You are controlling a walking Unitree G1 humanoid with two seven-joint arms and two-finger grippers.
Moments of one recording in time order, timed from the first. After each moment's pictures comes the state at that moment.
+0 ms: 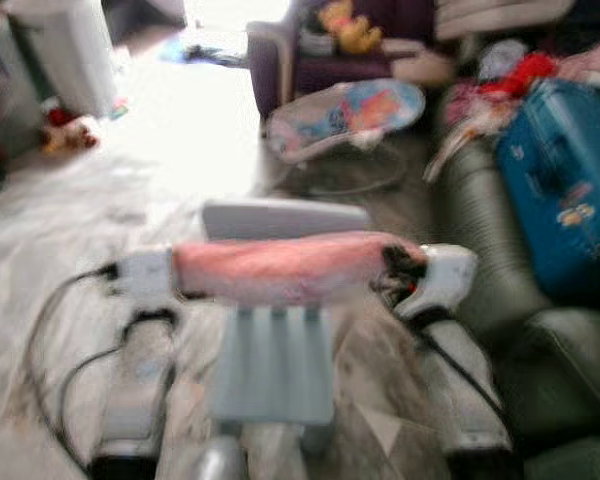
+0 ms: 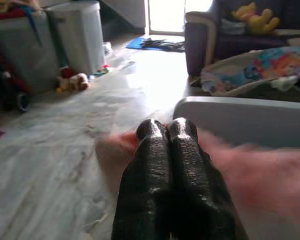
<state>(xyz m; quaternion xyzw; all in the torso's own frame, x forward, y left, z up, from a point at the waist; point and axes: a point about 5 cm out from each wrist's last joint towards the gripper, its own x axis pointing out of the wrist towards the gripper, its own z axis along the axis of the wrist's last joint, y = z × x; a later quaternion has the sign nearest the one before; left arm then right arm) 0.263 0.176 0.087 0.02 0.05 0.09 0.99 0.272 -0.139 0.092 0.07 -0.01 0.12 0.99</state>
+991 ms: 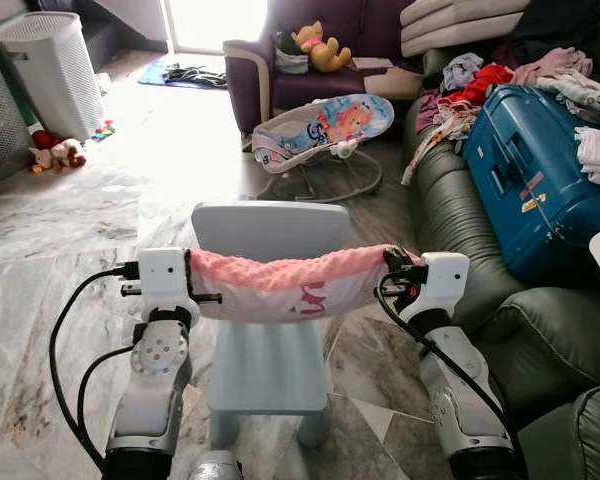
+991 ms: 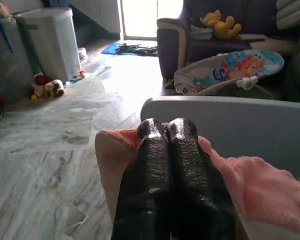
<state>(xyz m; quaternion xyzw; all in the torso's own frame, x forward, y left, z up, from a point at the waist) 0.270 0.157 0.084 0.02 0.06 0.05 1.00 0.271 -0.149 0.082 0.06 0.01 0.08 0.99</state>
